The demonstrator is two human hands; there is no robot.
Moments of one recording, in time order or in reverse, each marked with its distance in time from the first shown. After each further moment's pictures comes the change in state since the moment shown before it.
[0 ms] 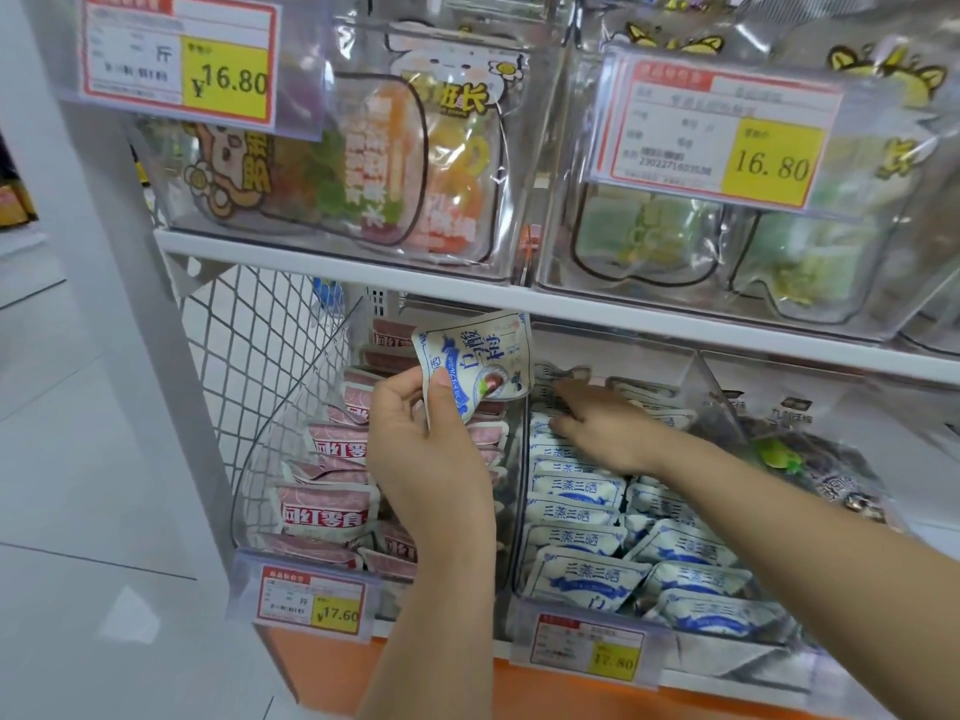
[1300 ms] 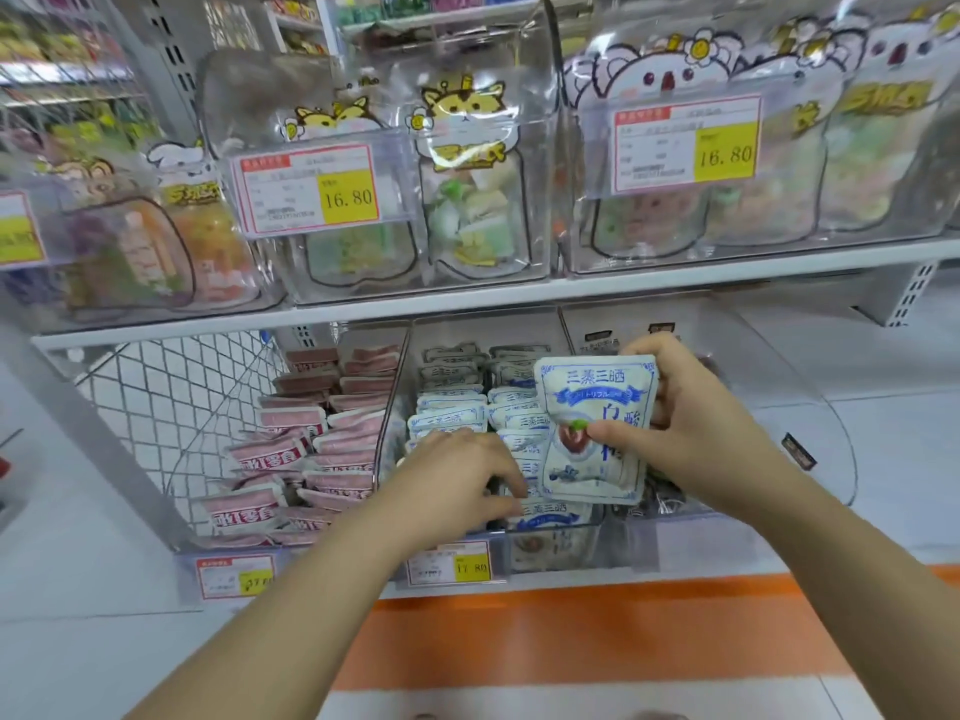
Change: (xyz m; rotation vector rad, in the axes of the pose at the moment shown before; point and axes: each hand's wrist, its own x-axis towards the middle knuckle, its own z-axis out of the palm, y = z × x) left_hand -0.075 0.018 0.032 1.248 -1.432 0.750; right_hand -0.212 0.070 -0.025 0.876 0.518 0.014
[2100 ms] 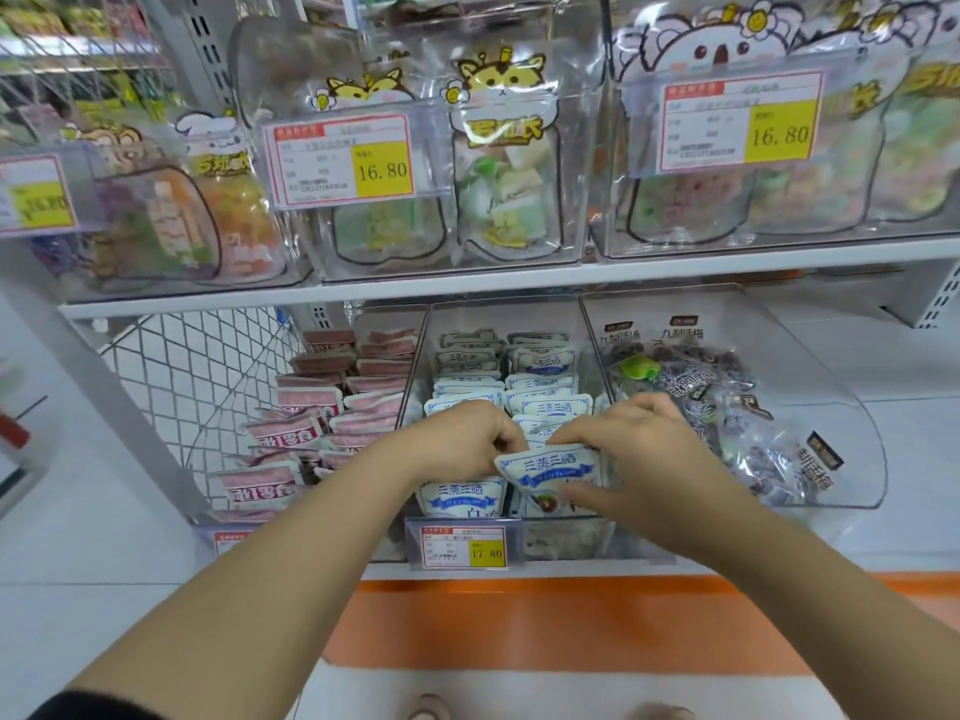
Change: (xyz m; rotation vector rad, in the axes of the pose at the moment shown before) left_hand 0.026 -0.022 -0.006 -0.357 -0.186 -0.066; right_hand 0.001 0.015 0.042 -0.713 -0.152 -0.291
